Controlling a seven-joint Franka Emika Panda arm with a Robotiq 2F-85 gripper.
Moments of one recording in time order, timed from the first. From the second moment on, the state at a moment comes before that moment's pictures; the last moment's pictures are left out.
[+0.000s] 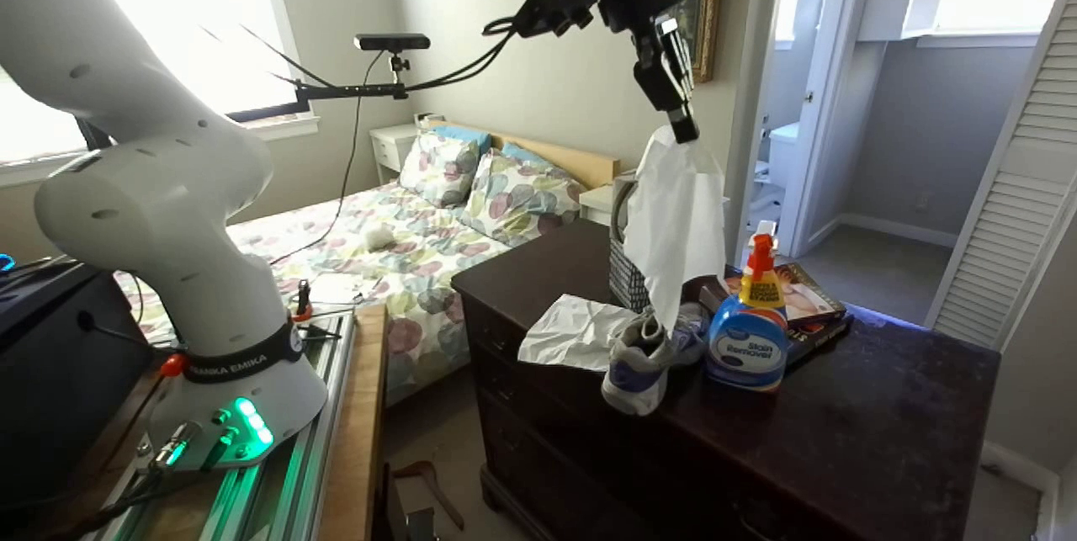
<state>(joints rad) -0.22 -0.31 0.02 -2.27 -0.19 2.35 0.64</state>
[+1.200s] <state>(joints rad) -0.15 0.02 0.03 -1.97 -0.53 2.41 0.90</state>
